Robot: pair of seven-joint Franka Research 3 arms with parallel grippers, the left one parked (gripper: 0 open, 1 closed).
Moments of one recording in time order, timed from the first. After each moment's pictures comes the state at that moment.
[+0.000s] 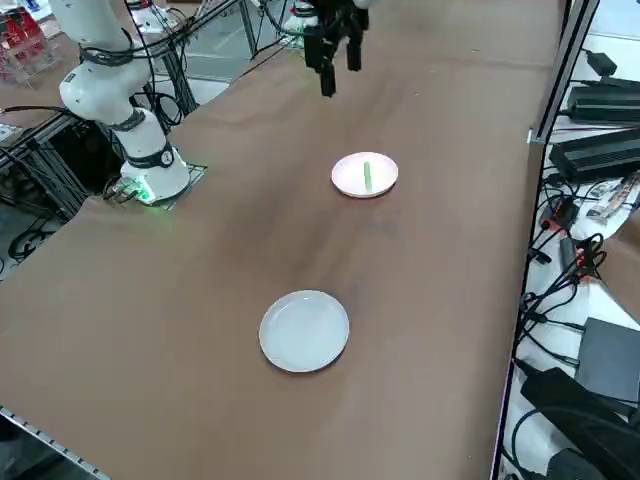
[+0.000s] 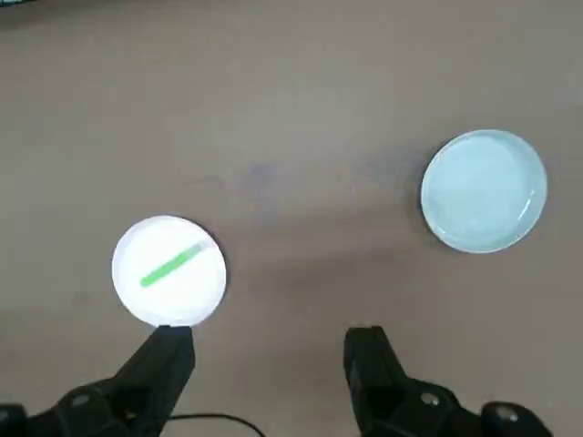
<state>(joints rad) 0.03 0.15 -0.08 -1.47 0.04 1.64 0.11</state>
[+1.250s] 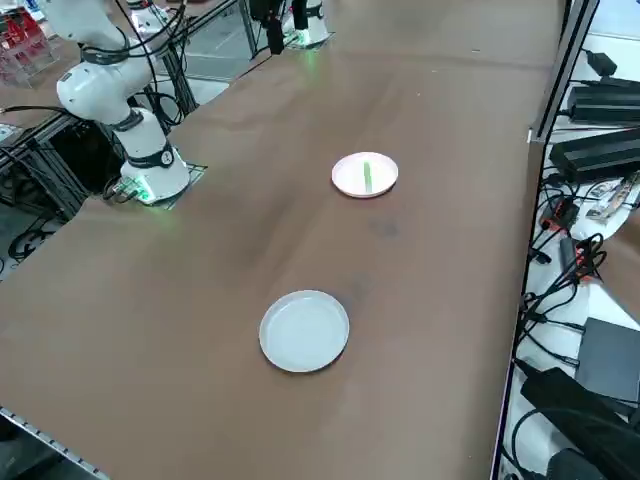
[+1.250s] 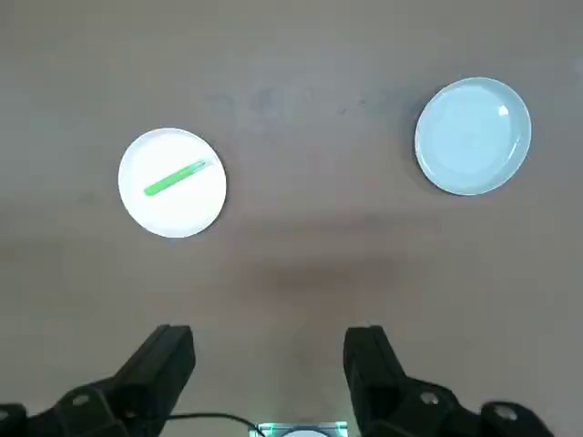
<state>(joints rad) -0.10 -0.05 0.06 -1.58 0.03 1.48 0.03</state>
